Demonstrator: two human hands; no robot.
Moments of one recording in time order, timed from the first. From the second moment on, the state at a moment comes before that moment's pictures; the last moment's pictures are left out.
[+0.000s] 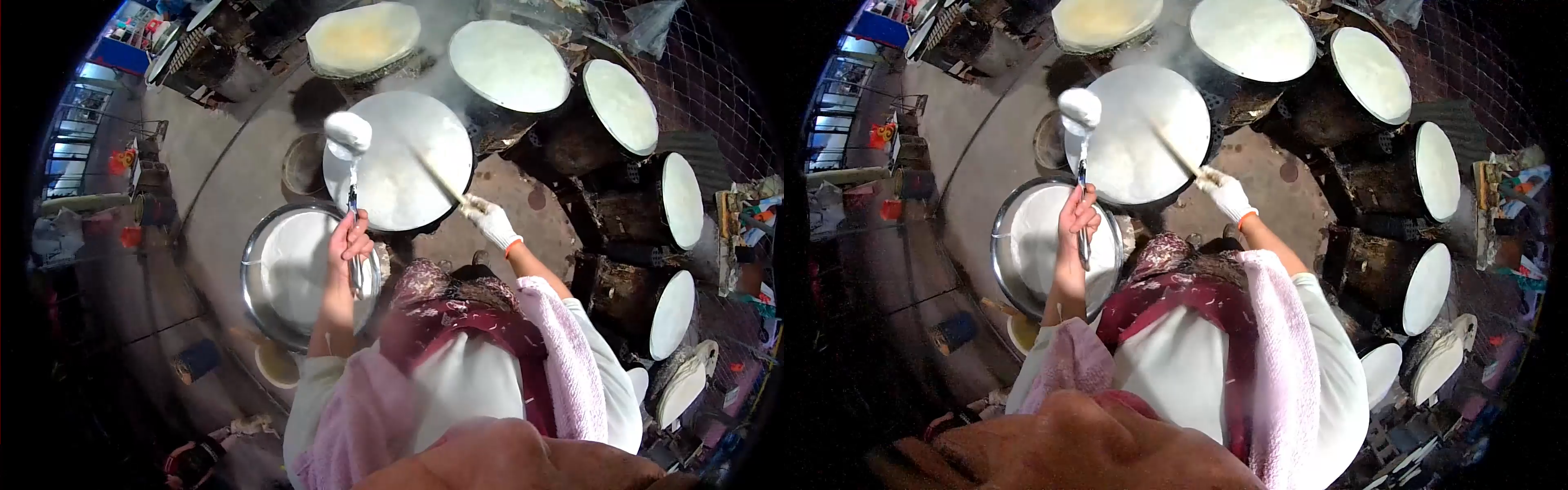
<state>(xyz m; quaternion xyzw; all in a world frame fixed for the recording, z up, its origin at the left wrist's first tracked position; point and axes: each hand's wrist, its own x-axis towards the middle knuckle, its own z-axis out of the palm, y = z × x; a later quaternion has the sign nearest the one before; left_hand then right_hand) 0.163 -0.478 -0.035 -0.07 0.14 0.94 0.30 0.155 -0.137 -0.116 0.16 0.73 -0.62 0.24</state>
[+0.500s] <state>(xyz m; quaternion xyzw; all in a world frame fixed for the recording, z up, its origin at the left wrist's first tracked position) 0.163 -0.339 0.048 0.10 0.56 0.72 0.39 0.372 -0.030 -0.090 0.34 0.82 -0.46 0.04</state>
